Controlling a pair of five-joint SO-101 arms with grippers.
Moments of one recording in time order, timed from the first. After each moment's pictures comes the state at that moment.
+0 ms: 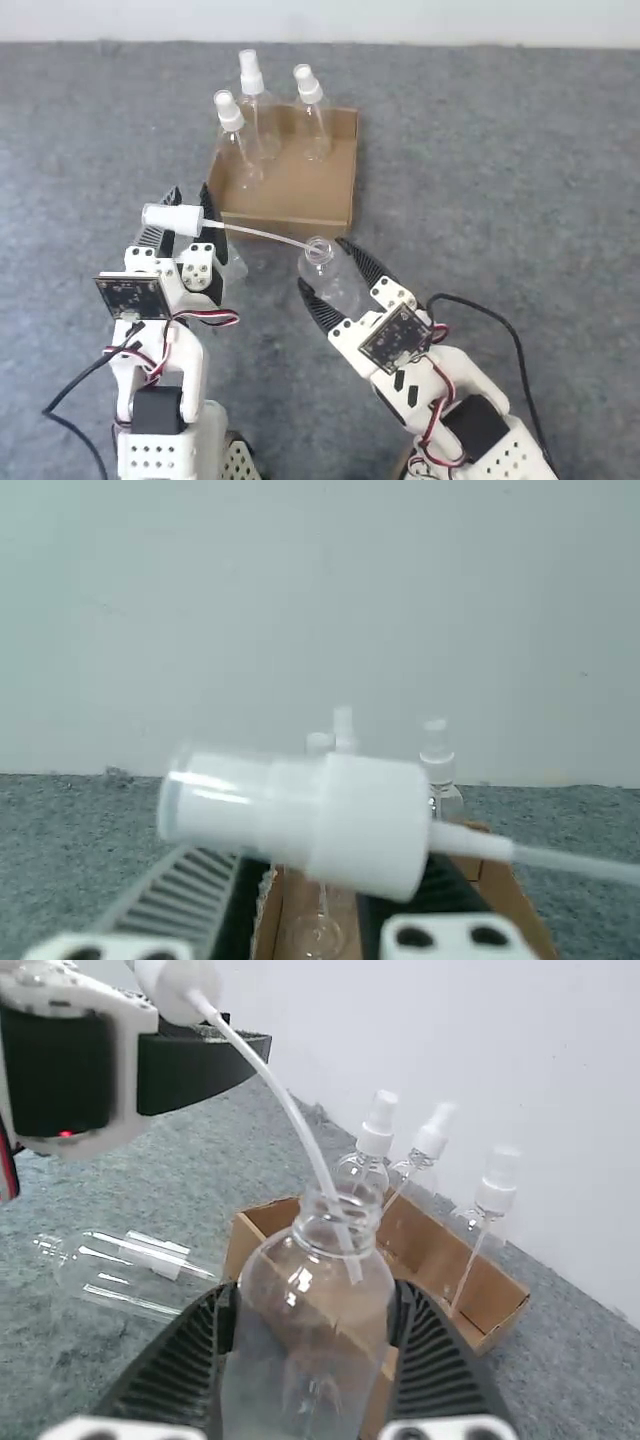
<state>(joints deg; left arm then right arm) -4.8 -103.2 92.0 25.5 7.3 -43.0 -101.2 86.3 33.9 14.9</state>
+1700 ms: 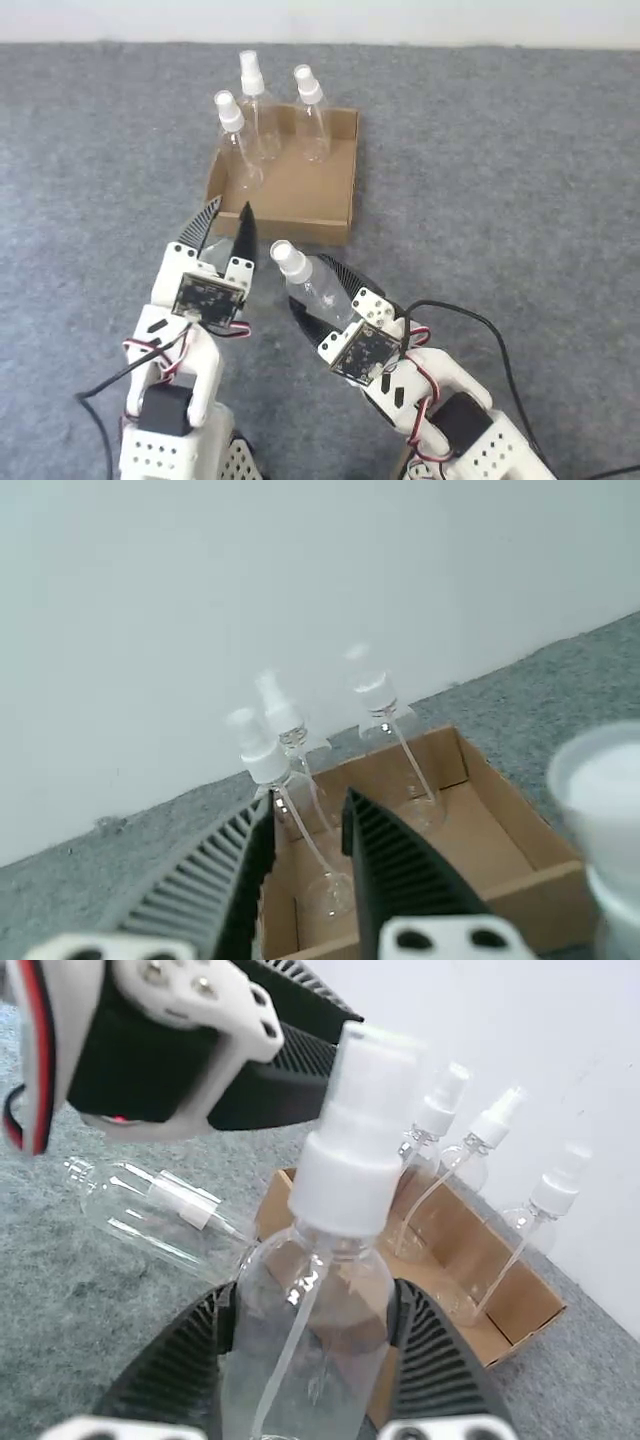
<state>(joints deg) 3.3 -103.2 92.0 31.4 -13.8 -46.5 -101.1 93.5 29.9 22.5</state>
